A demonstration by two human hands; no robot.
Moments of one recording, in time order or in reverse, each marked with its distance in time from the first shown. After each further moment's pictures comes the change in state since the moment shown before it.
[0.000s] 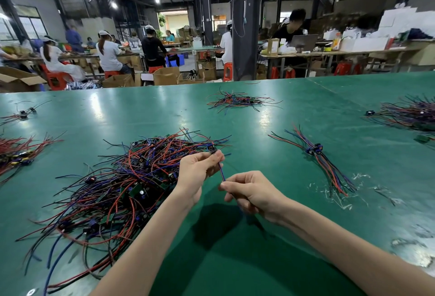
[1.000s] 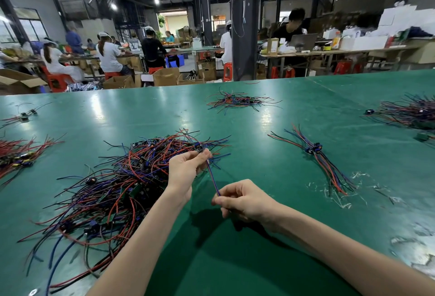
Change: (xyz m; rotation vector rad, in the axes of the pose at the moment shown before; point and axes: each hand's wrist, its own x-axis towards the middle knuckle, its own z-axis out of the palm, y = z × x) left_hand 0.012 -0.001 -0.017 0.061 0.117 0.045; right_hand -0.005 0.009 0.009 -0.208 -0.115 0.032
